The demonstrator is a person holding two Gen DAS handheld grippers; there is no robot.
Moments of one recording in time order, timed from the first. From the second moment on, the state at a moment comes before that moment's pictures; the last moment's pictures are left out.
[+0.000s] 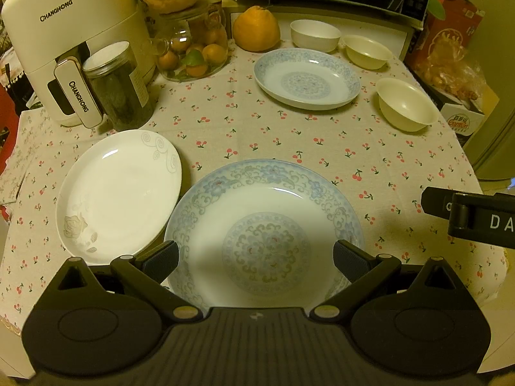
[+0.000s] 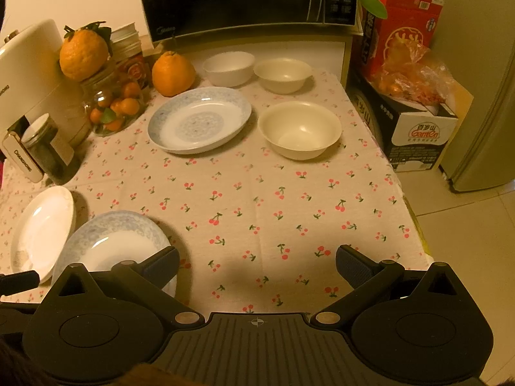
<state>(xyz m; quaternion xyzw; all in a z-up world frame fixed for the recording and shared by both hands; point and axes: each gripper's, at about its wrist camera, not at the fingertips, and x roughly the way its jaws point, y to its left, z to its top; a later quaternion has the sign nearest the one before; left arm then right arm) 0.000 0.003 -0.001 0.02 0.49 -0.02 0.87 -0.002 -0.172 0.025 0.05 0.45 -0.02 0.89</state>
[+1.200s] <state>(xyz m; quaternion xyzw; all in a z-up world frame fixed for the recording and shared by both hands) 0.001 0.006 0.000 0.01 0.50 -0.03 0.87 -0.002 -0.170 0.023 0.06 0.46 -0.01 0.89</state>
